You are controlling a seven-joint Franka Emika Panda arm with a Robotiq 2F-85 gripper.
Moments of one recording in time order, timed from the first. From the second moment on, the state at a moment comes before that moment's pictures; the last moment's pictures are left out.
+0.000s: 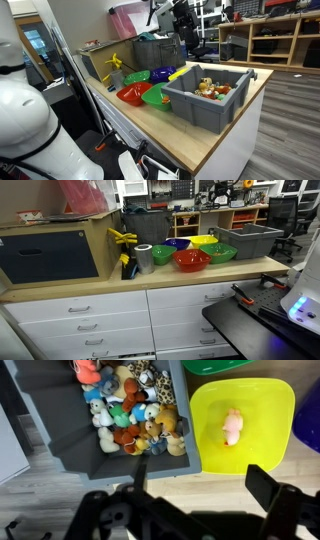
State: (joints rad) arm -0.08 0.28 -0.19 -1.64 -0.11 1.95 0.28
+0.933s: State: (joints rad) arm -0.11 0.19 -0.17 -1.59 -0.10 1.52 0.10
